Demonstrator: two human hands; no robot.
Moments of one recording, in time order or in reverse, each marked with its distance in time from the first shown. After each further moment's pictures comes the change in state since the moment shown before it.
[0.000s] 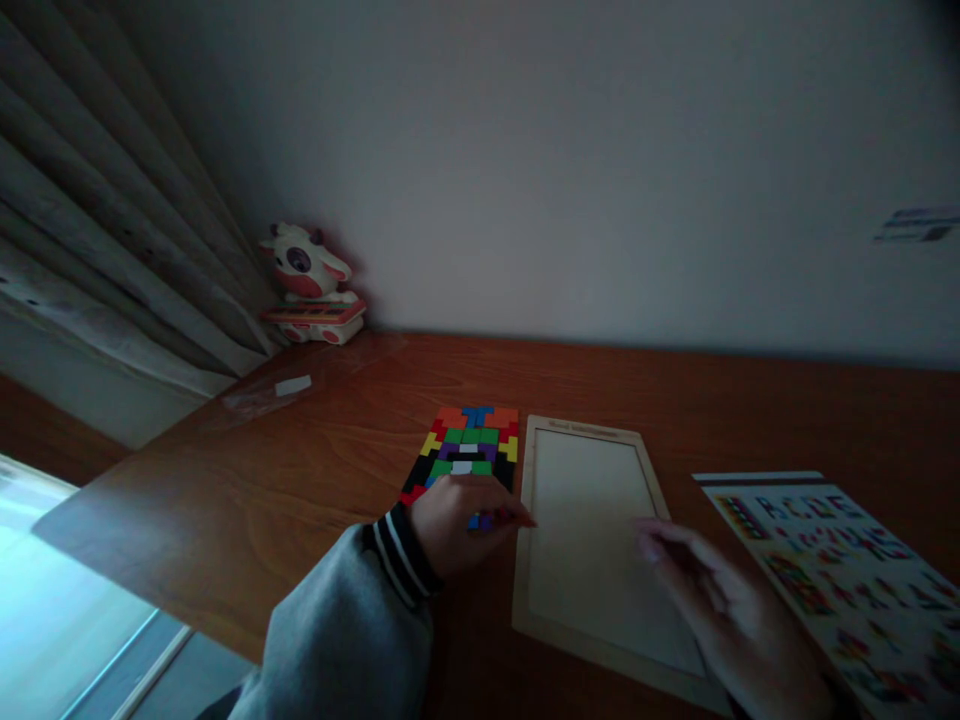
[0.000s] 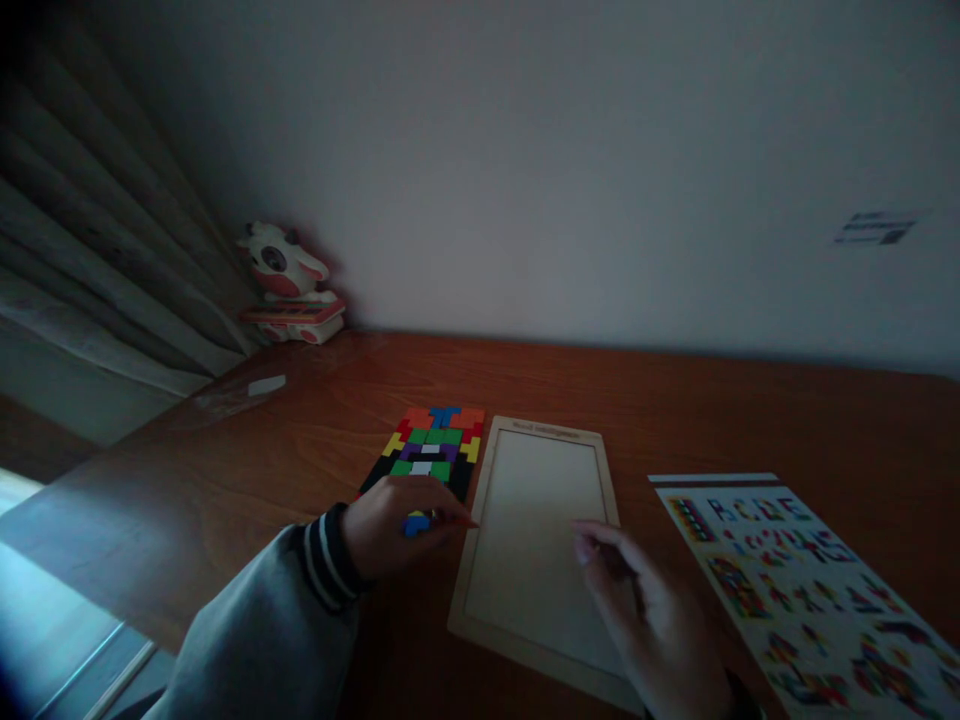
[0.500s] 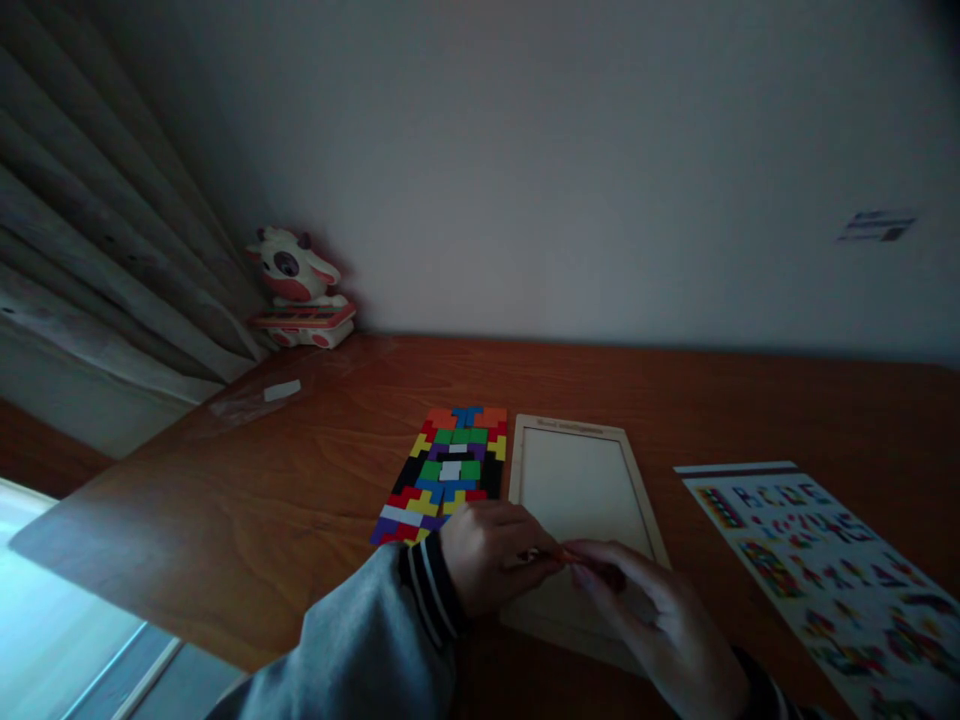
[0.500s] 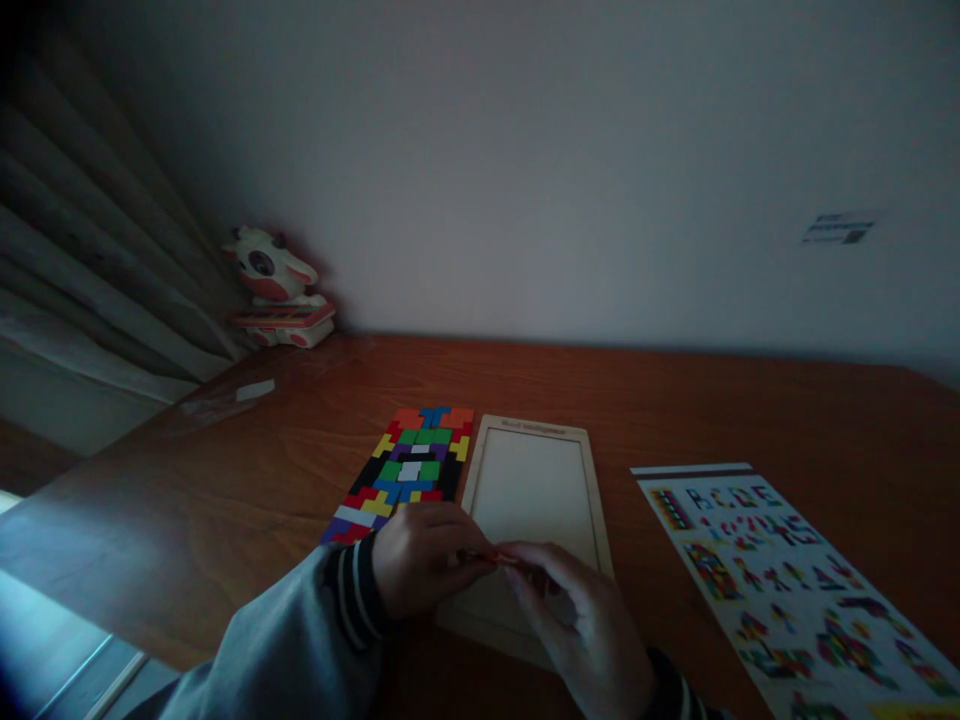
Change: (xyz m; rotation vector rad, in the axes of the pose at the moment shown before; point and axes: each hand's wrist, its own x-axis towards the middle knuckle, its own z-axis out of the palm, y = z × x) left_hand 0.008 0.017 0.043 0.037 0.079 0.196; right_hand -0.011 -0.032 0.023 0.028 -0.249 -0.251
